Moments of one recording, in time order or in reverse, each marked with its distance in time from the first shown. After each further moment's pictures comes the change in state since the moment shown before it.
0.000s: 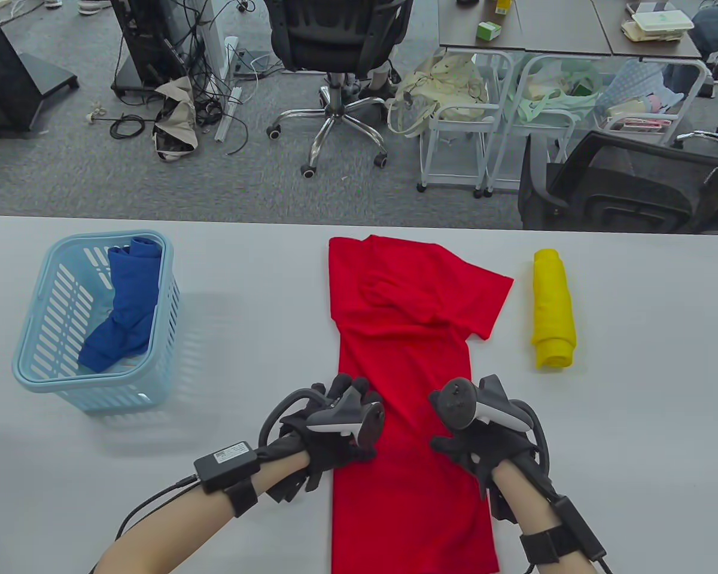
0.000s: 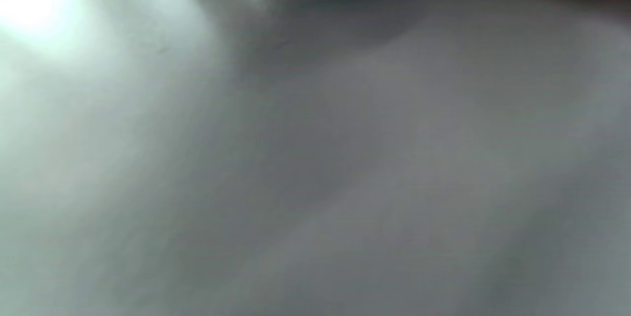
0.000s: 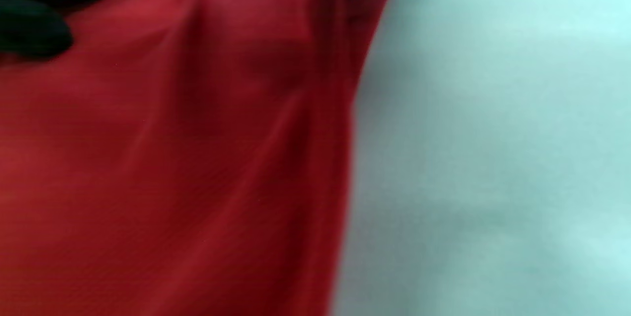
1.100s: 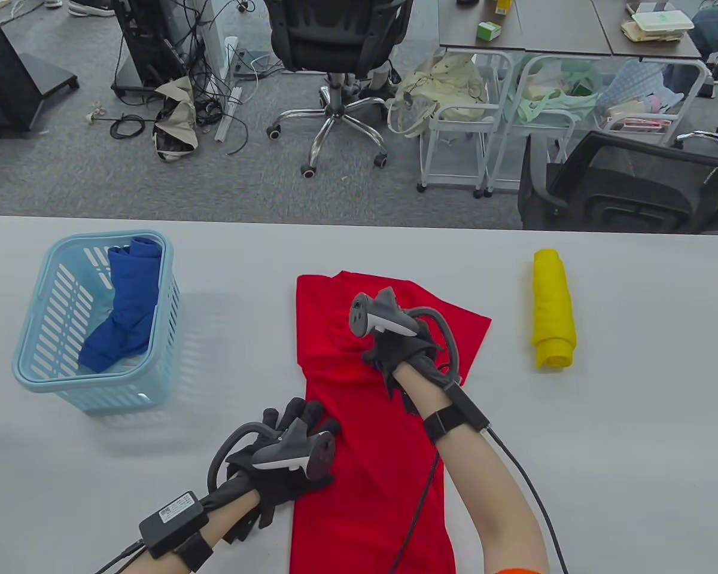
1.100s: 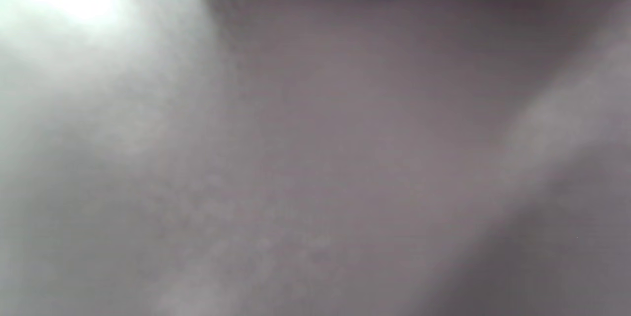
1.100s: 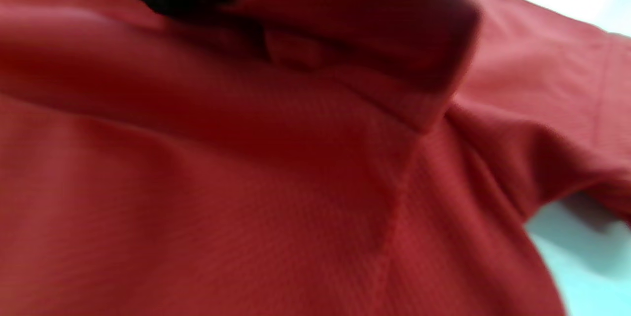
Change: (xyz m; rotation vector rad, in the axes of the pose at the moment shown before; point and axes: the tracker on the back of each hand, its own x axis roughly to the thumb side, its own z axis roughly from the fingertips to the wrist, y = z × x) left_hand -0.024 -0.049 0.043 -0.014 0.064 0.100; right_hand 0.087 -0.088 -0.144 -0.085 0.221 0.237
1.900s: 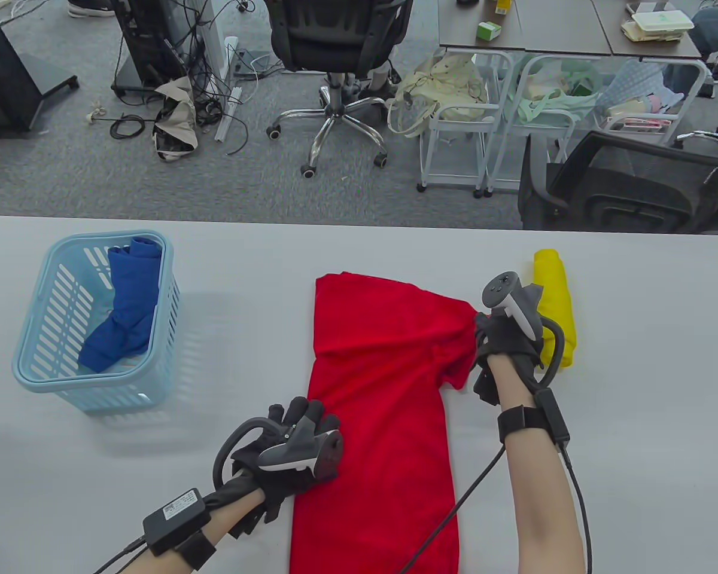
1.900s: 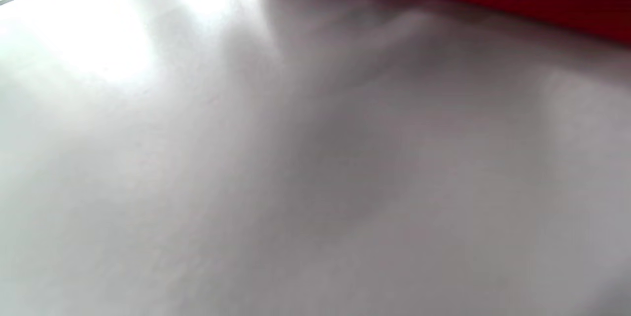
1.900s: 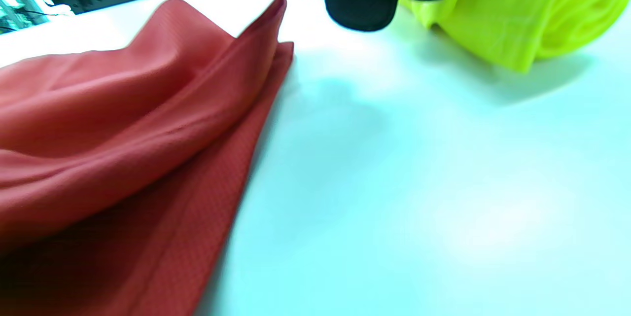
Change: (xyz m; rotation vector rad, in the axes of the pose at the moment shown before) left_hand 0.010 0.025 0.008 0.112 0.020 -0.049; right_hand -0.186 0.018 0.029 -0.155 0.410 -0.528
